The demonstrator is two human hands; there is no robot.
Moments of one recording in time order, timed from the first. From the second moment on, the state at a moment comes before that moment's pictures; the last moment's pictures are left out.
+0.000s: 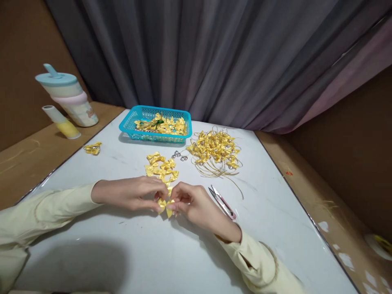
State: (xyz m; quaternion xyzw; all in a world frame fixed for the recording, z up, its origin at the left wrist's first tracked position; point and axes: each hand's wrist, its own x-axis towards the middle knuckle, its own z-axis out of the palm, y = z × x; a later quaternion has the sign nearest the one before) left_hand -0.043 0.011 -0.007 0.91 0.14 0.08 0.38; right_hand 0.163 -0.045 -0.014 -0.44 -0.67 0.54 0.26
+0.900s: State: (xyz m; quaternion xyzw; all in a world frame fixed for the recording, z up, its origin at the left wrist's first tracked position) left_hand -0.036 0.010 -0.049 0.87 0.08 0.10 0.48; right_hand 0.166 -0.044 -0.046 -0.41 -0.61 0.64 0.21
